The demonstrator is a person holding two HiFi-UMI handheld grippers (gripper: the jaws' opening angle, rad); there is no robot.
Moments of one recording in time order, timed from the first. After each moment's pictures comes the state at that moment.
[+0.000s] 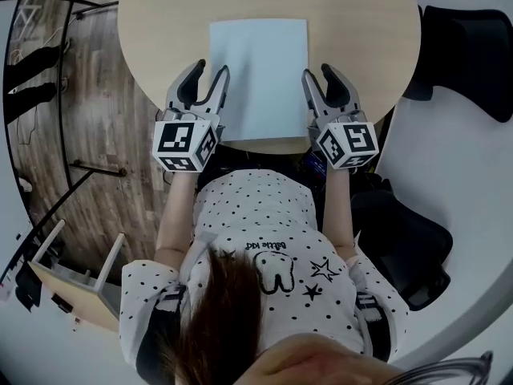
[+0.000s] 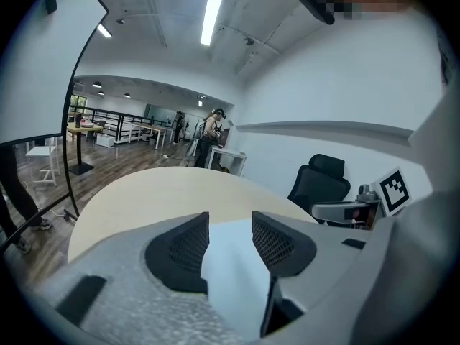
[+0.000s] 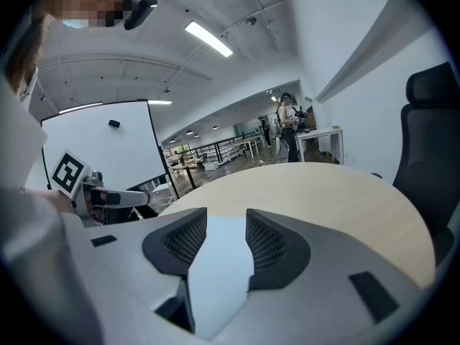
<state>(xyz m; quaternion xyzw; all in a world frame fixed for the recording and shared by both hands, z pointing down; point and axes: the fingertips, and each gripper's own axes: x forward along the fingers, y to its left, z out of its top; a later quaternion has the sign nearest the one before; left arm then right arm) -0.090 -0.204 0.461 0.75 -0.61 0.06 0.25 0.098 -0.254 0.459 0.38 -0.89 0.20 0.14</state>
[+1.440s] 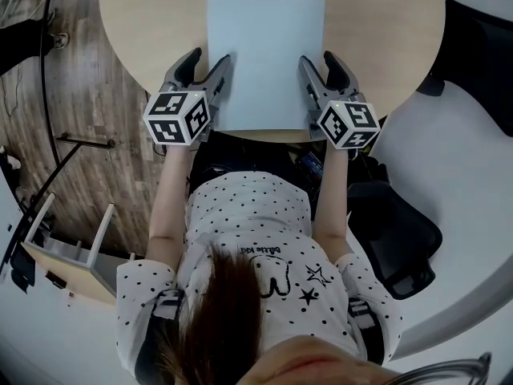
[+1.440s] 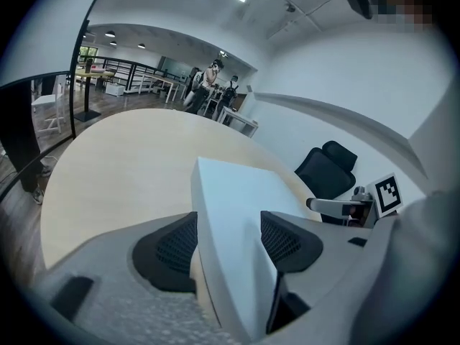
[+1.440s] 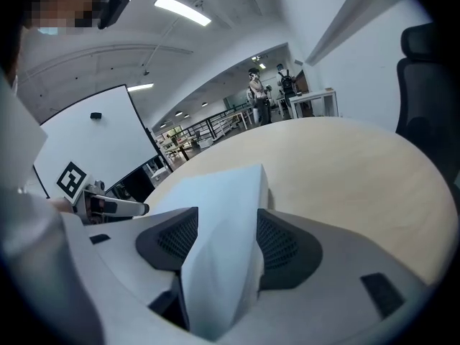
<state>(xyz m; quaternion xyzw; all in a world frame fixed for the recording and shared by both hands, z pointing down) -0.098 -0.195 0.585 0.70 -0.57 0.10 0.43 0.092 -0.261 0.564 0.37 -0.85 0.30 0.22</state>
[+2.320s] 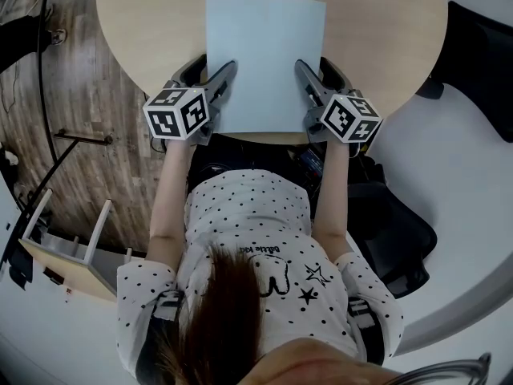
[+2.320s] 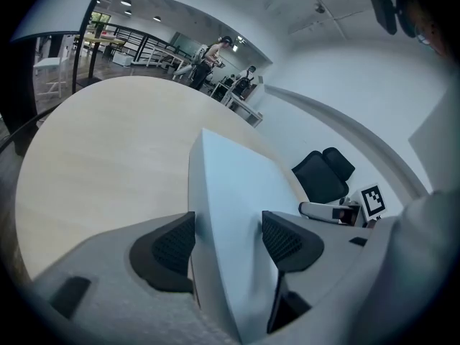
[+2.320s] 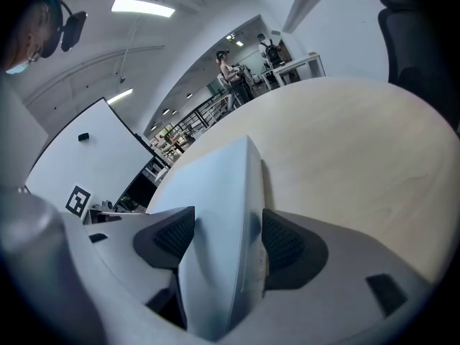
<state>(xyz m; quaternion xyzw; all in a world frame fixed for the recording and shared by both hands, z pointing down) -0.081 -0.183 0.613 0.68 -0.52 0.07 0.51 0.099 -0.251 0.600 0.35 -0.80 0.42 0.23</state>
